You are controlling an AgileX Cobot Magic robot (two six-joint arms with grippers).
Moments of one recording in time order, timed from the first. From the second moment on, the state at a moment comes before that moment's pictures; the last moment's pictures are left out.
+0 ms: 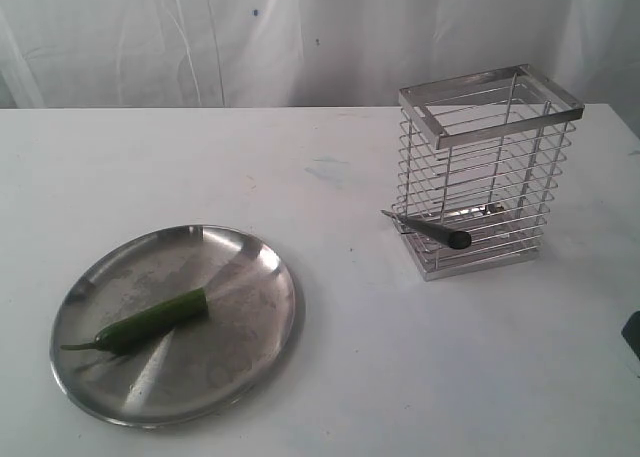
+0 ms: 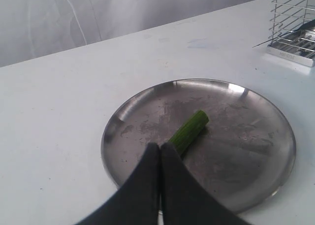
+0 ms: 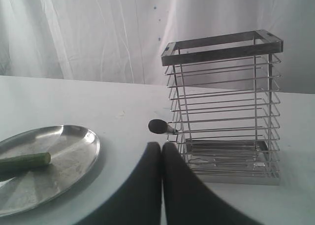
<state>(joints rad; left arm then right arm) -0.24 0.00 0.02 -0.16 0.26 0.25 0.42 0.01 0.00 0.15 0.10 -0.07</state>
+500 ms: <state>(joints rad) -0.24 0.00 0.02 -0.16 0.26 0.25 0.42 0.01 0.00 0.37 -0.07 0.38</state>
